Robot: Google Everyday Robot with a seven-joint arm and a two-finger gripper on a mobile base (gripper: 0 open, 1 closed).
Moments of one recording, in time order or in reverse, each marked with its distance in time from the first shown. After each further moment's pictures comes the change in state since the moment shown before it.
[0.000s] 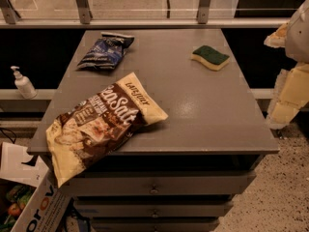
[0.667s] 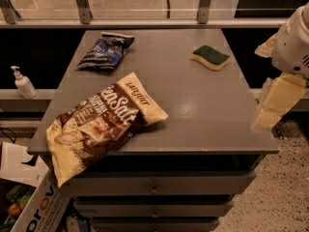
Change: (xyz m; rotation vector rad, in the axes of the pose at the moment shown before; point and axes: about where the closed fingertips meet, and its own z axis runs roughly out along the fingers) arm -0.009 0.004 0.024 -0.018 -0.044 0.043
